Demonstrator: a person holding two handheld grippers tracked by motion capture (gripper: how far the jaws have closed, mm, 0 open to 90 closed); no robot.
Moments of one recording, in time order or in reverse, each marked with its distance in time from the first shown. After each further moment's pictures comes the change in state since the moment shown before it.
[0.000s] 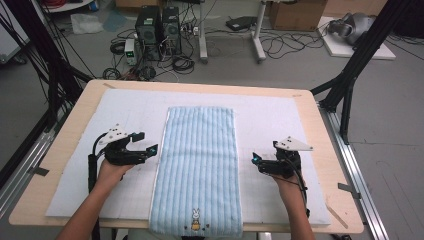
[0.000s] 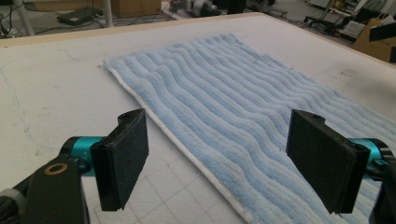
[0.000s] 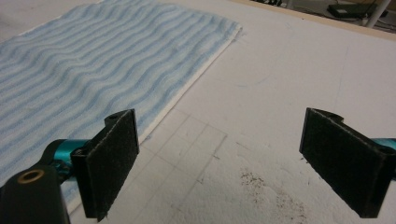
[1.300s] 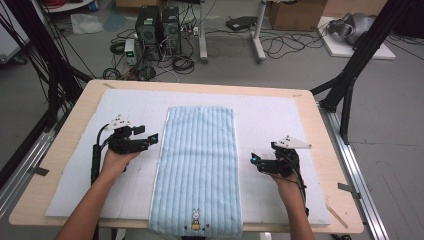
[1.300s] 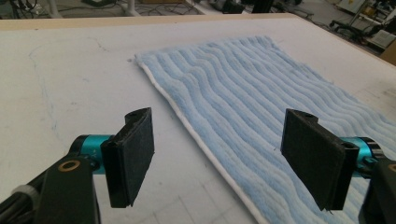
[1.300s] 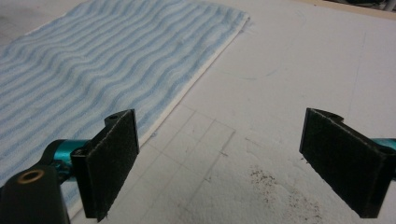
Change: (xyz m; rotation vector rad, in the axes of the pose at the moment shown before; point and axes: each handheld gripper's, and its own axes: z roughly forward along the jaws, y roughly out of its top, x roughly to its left) left arm 0.025 0.015 0.030 0.045 0.087 -0.096; right arm -0.003 -0.001 0.007 0.030 0.038 0.034
